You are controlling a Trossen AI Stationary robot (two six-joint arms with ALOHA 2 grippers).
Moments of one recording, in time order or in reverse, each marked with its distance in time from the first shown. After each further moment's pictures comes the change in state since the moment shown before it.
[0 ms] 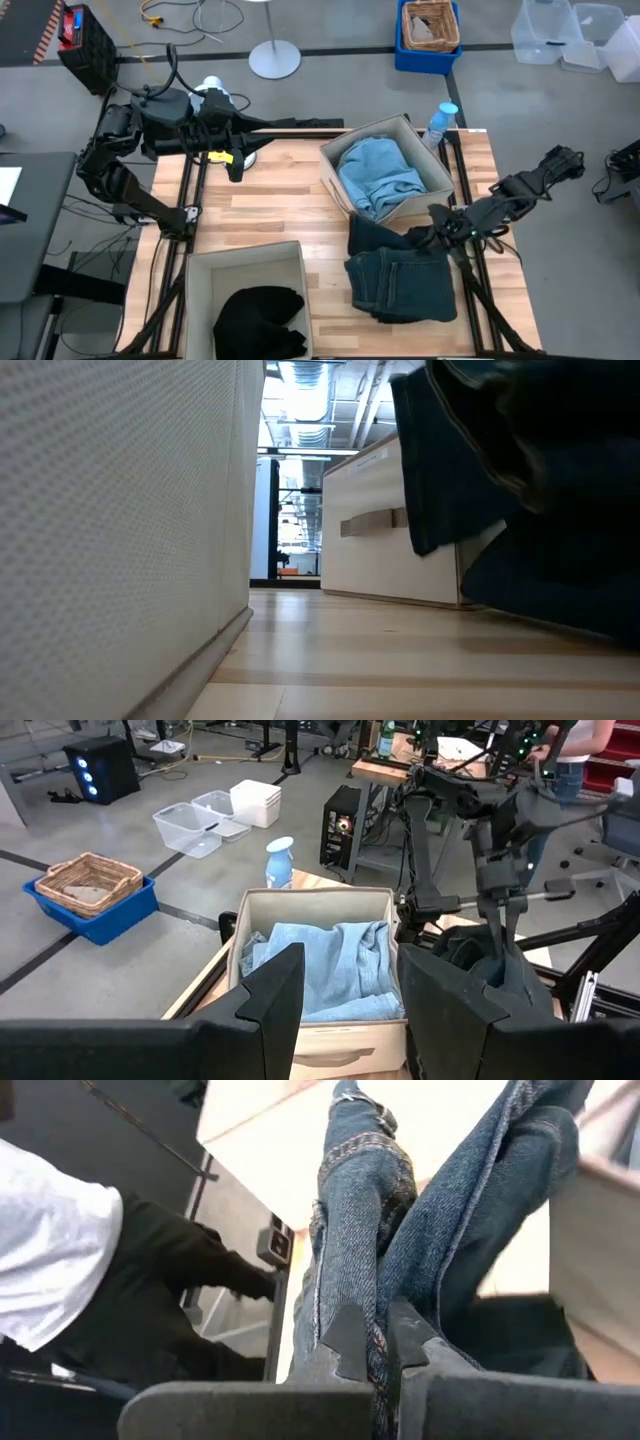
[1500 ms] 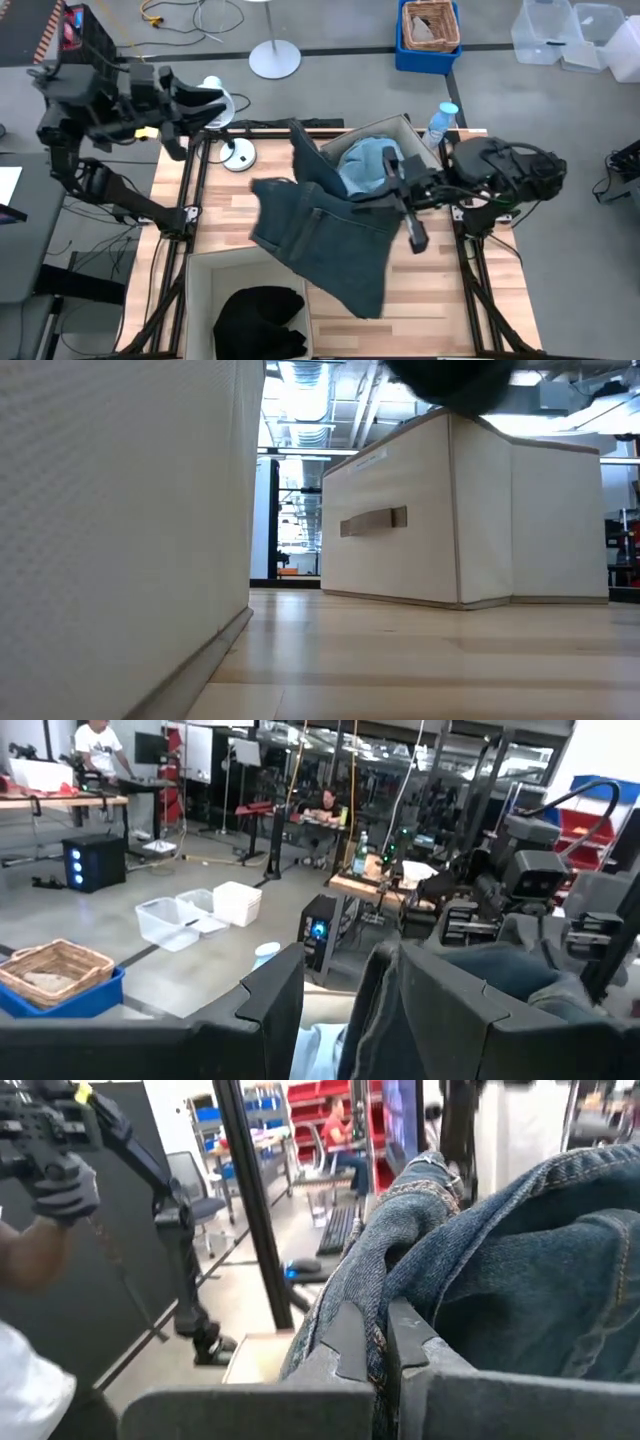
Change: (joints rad) left arm 0.000 -0.166 0.001 0.162 0.001 0.023; right arm -0.219 0.682 1.044 0.126 0.038 -0.519
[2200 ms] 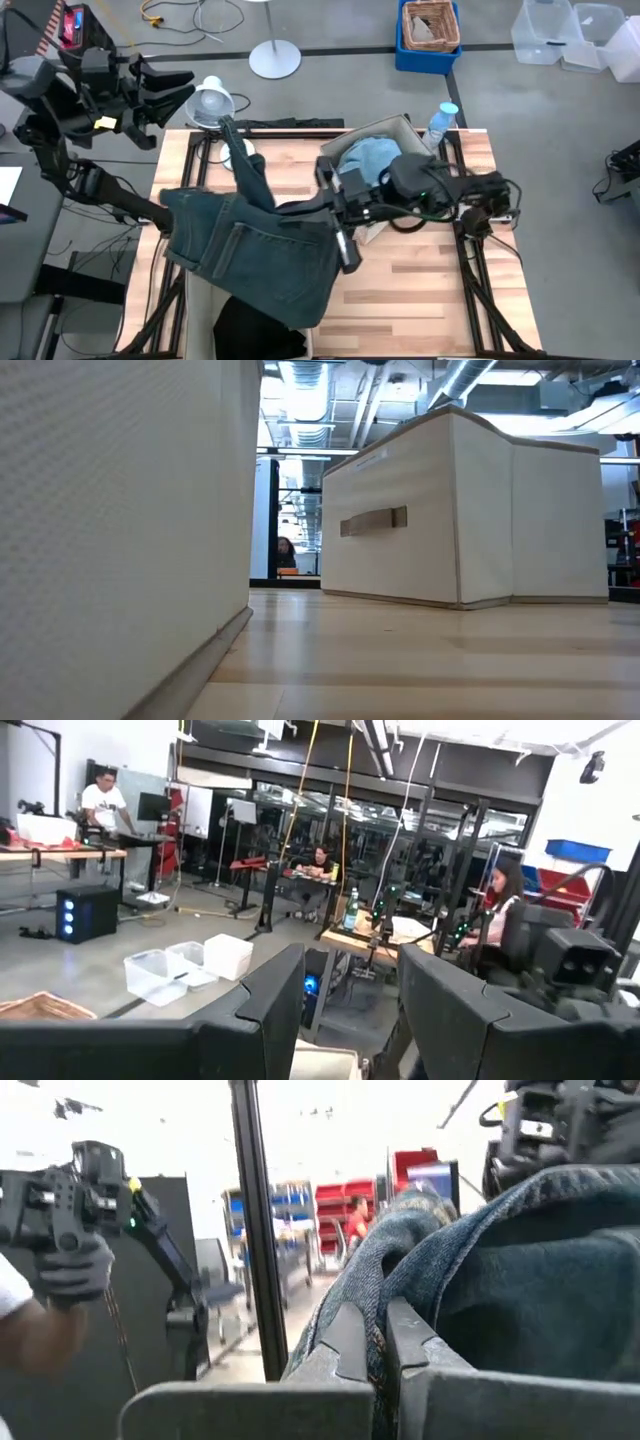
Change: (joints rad) left arm 0.000 -0.067 0.000 0.100 0.000 0.036; right arm -0.024 0.423 0.386 0.319 -0.063 -0.072
